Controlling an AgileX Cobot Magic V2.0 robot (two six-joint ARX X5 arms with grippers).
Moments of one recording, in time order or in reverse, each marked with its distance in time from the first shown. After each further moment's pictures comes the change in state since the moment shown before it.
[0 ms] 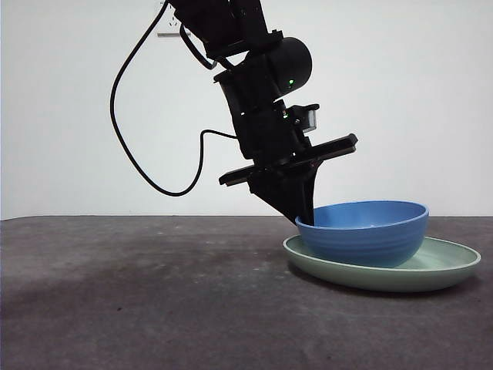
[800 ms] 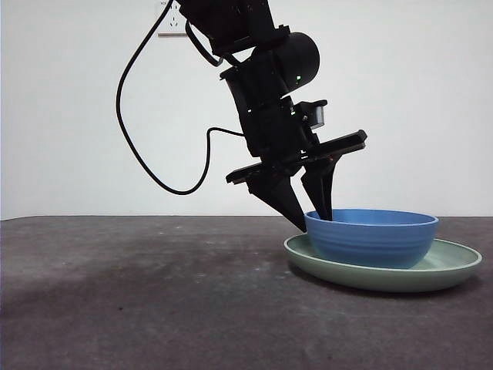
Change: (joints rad) left arm -0.018 -0.002 0.005 0.006 0.000 0.000; right arm 0.000 0.000 0.000 -0.002 0.000 0.000
